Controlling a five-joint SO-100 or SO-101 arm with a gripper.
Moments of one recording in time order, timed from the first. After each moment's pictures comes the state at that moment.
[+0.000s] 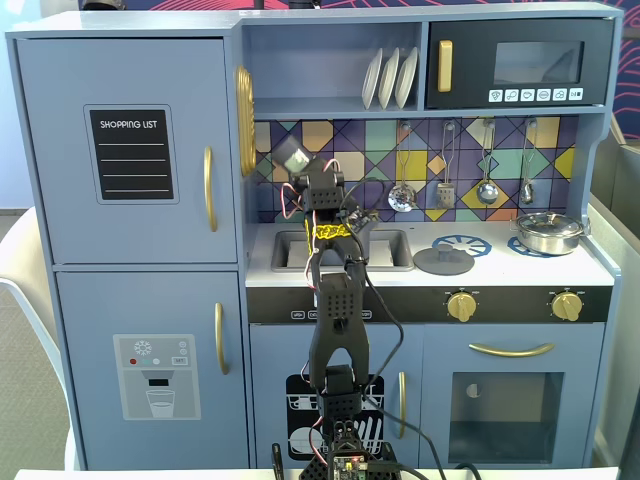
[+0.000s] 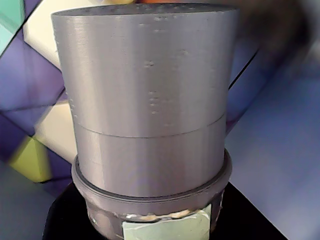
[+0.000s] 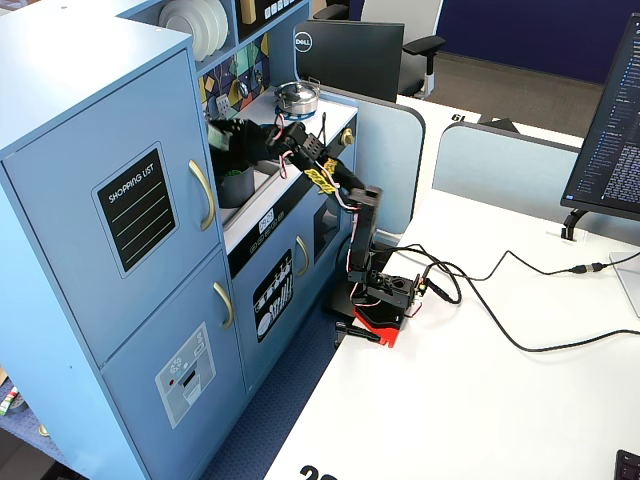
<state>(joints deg) -4.6 101.7 62.0 53.4 52.2</state>
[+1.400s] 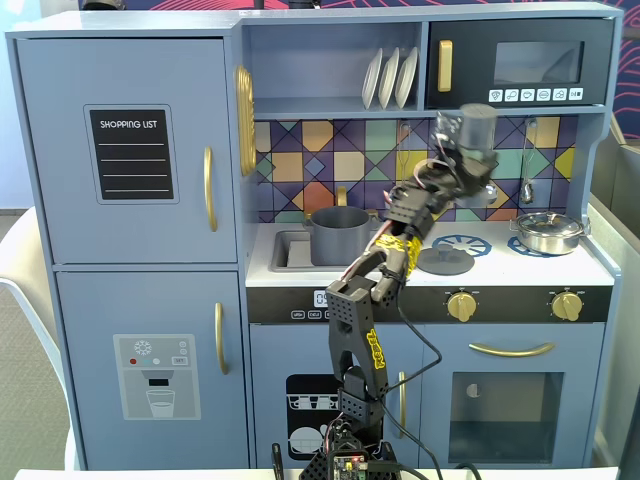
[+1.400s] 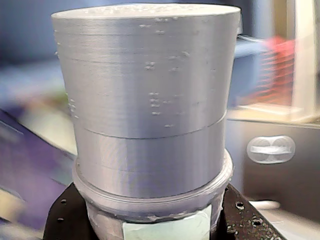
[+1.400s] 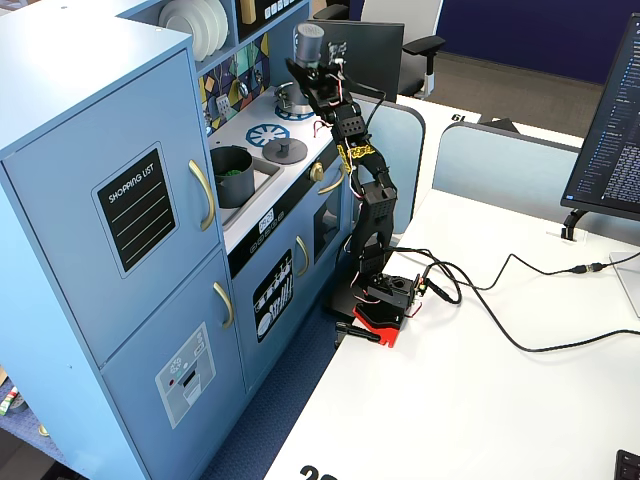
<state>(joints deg) 48.1 102.9 73.4 17.5 -80.4</state>
